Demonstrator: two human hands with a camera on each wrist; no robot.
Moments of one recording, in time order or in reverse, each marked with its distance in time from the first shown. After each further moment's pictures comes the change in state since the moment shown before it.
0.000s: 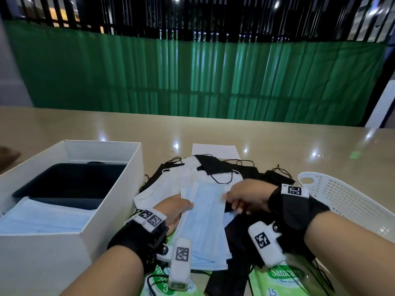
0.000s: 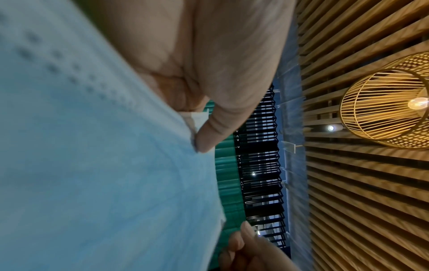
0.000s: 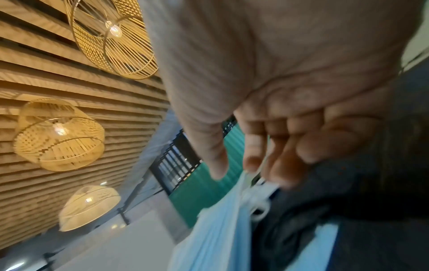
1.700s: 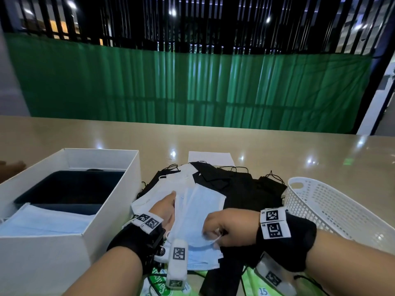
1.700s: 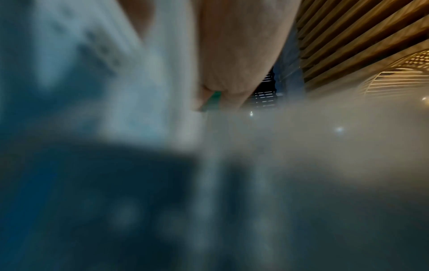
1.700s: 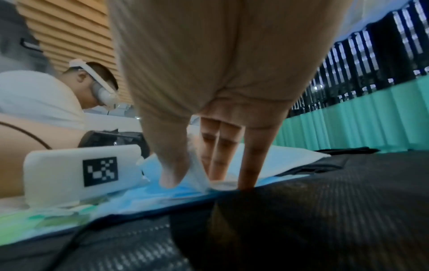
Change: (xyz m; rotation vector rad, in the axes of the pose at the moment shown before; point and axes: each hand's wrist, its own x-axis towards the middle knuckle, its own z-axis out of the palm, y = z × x) left_hand 0.014 -0.007 -0.006 -0.244 0.189 0.014; right_hand -0.028 0.010 0.038 -0.909 -0.174 -0.737
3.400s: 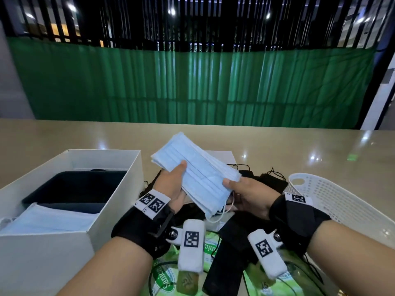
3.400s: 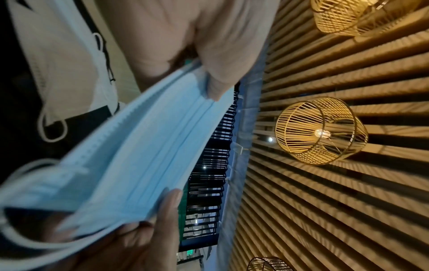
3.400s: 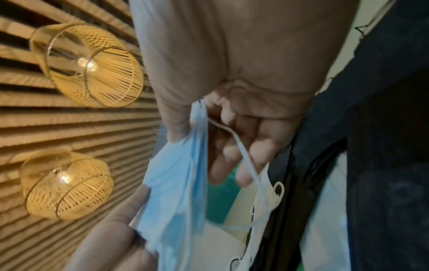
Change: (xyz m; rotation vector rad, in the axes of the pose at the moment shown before) left_hand -0.057 0.057 0.032 -0.358 -0.146 0.362; right_hand -0.013 0.013 -0.023 1.440 0.547 0.359
